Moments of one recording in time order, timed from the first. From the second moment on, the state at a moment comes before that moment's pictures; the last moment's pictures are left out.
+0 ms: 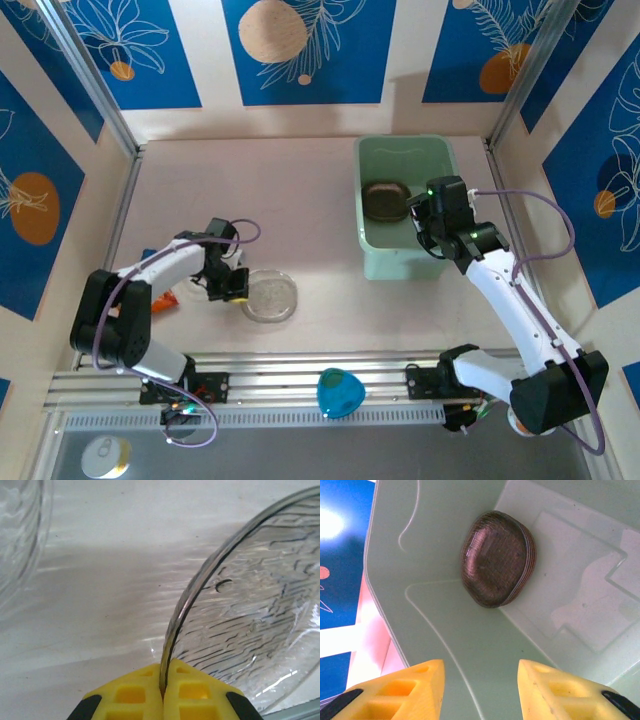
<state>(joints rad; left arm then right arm) -0.31 1.48 0.83 -0.85 0.31 -0.37 0.31 1.10 1.05 -0.68 0.16 1.34</state>
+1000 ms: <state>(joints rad) -0.49 1.29 1.33 -0.41 -0.03 -0.63 0.38 1.22 1.34 -0.48 -0.25 1.16</state>
